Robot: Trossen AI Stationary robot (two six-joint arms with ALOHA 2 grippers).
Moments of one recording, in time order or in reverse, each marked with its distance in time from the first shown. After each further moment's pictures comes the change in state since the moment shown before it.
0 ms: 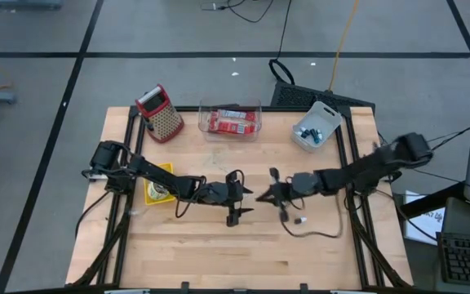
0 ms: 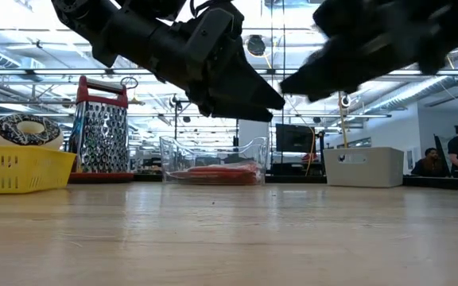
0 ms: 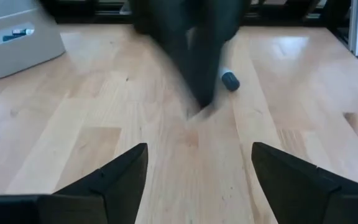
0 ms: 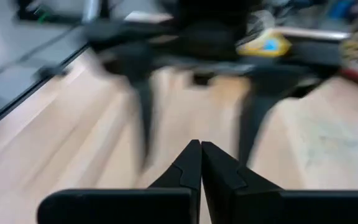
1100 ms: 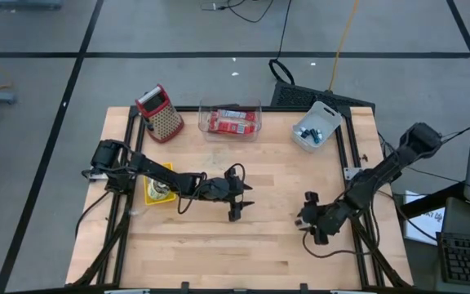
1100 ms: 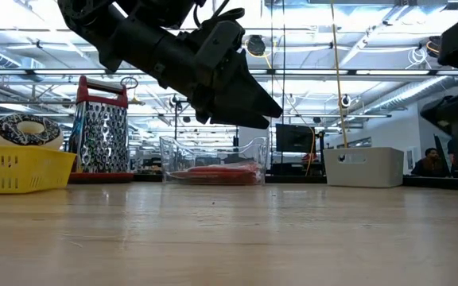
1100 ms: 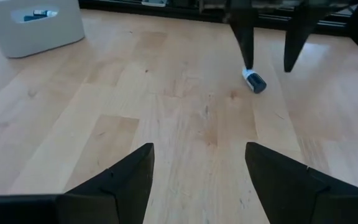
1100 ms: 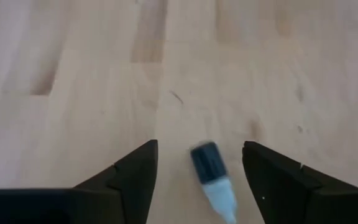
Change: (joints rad) left arm 0.036 0.002 -0.003 -0.011 -0.008 -0.072; right arm 0.523 -0.270 -0.080 -0.829 0.253 0.617
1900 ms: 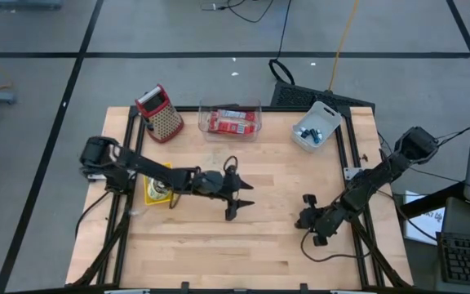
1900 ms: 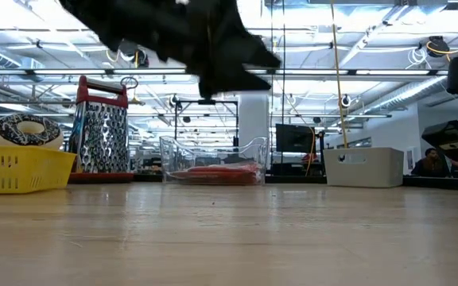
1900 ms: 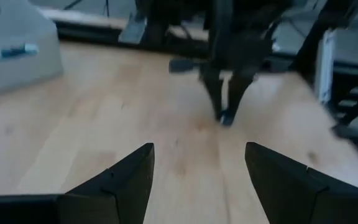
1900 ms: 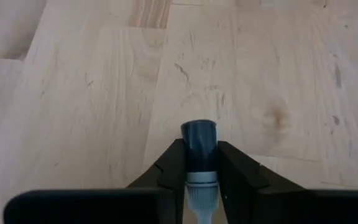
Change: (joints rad) left arm 0.011 -0.090 -0.002 0.008 0.099 -0.006; right arm -0.001 0.127 -0.079 0.171 -0.019 -0.061
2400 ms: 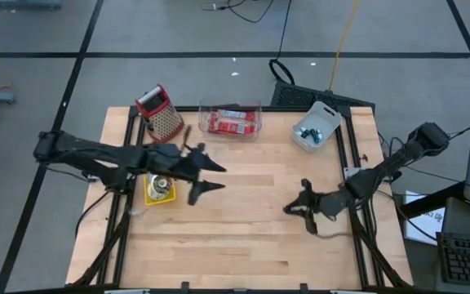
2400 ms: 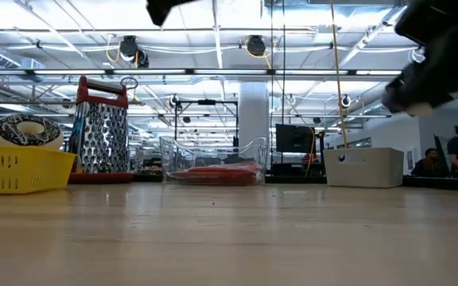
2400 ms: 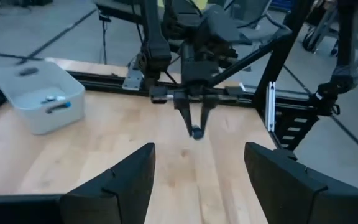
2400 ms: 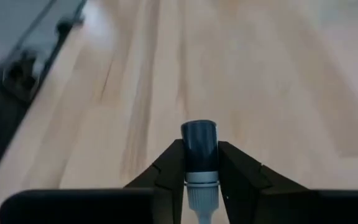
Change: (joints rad) left arm 0.042 -0.533 0.001 -0.438 0.091 0.015; right arm -0.140 -0.247 0.021 0.106 0.105 -0.052
